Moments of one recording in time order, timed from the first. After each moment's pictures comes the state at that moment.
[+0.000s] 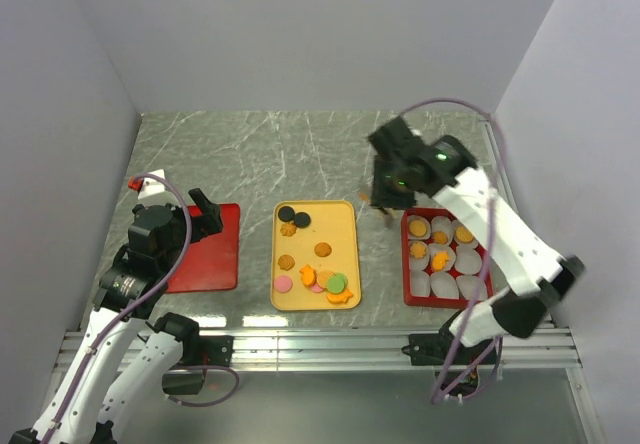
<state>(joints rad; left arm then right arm) -0.32 0.57 0.77 -0.58 -0.30 -0.46 0.71 1.50 1.74 -1.35 0.22 0.69</state>
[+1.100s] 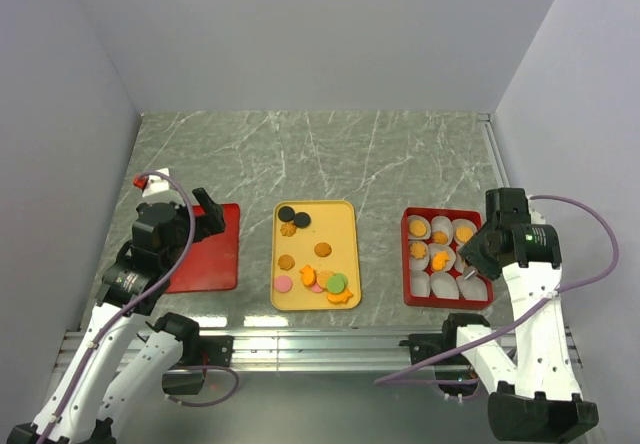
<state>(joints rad) -0.33 0.59 0.77 -0.58 -0.29 -0.46 -0.06 0.85 1.06 -1.38 0.23 0.72</state>
